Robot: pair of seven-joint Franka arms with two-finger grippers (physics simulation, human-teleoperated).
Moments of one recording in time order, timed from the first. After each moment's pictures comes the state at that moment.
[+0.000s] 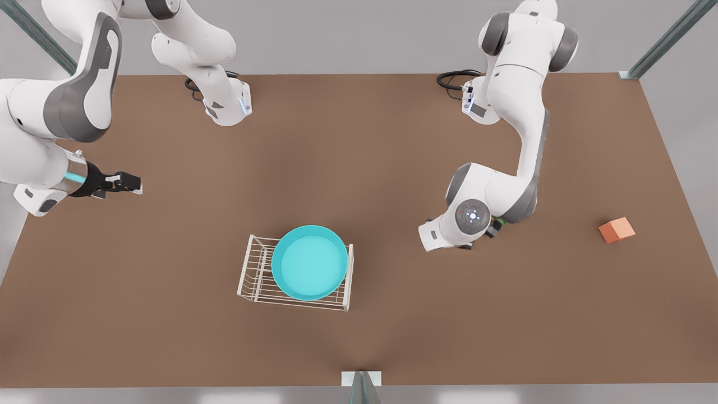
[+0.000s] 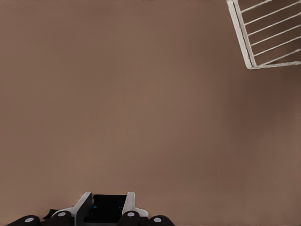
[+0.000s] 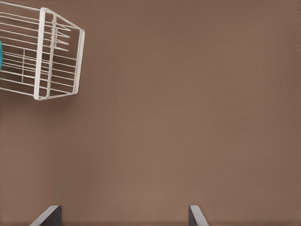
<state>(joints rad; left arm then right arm) -0.49 0.60 0.06 -1.34 -0.07 1.77 0.07 0.07 0.19 -0.16 -1.41 0.06 1.40 -0.19</state>
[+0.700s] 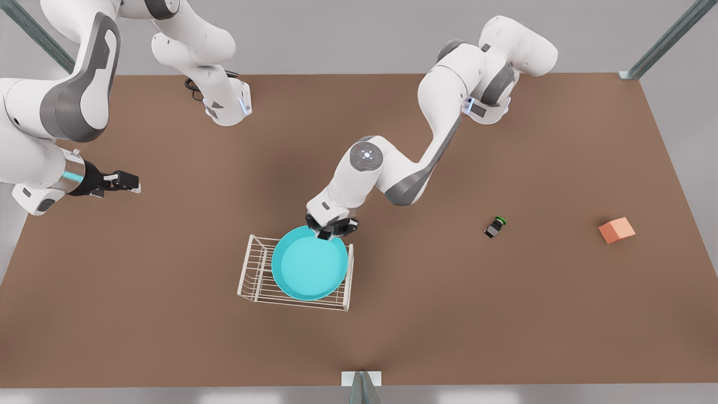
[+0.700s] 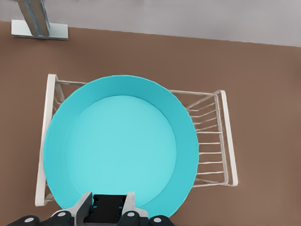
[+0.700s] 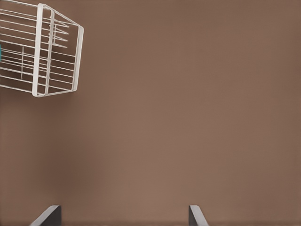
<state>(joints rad) -0.77 0.95 0.02 -0.76 -0.15 2.13 -0.64 0.07 0.19 -0.17 -1.41 0.06 1.38 -0.20</state>
